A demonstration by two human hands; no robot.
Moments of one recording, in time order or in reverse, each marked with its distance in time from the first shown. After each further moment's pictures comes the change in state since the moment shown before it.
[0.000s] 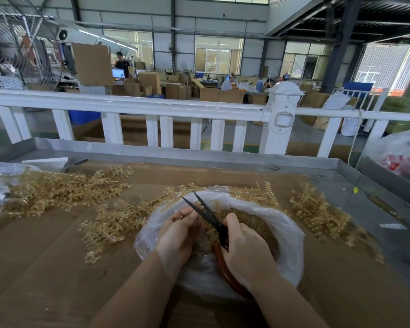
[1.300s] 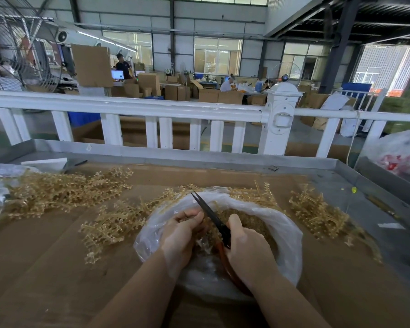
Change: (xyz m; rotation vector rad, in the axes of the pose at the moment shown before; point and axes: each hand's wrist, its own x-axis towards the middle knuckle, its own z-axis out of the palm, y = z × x) left_hand -0.008 0.000 0.009 0.151 0.031 0.051; right_hand 0.004 0.006 0.005 -0.030 0.024 0.026
